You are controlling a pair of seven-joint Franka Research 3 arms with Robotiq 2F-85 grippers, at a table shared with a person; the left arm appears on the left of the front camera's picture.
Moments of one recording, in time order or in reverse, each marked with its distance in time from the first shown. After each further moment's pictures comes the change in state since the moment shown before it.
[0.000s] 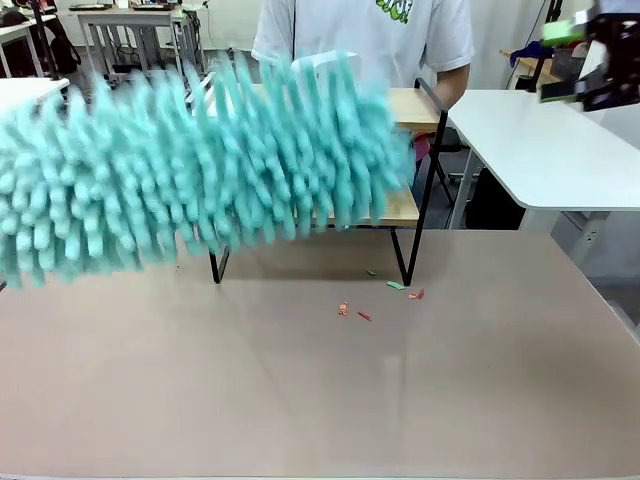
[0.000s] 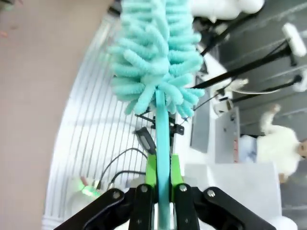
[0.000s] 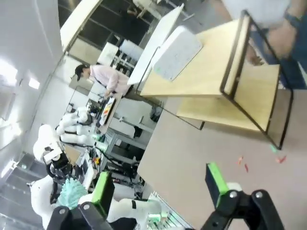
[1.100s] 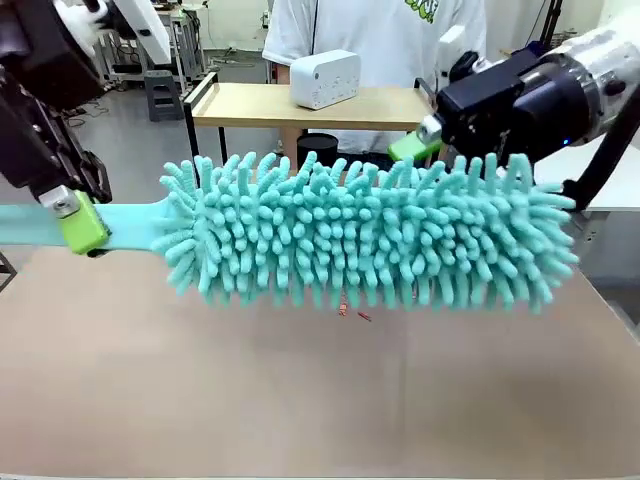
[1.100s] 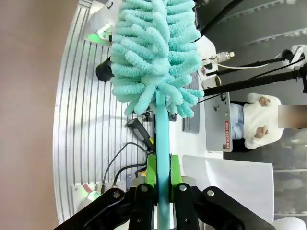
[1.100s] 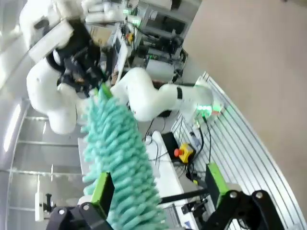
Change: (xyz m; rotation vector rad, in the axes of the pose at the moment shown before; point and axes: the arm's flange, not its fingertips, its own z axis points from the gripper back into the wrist) left arm 0.120 0.064 -0.080 -0.158 0.238 -0.037; right arm -0.117 0.067 -0.164 0.245 0.743 -0.083
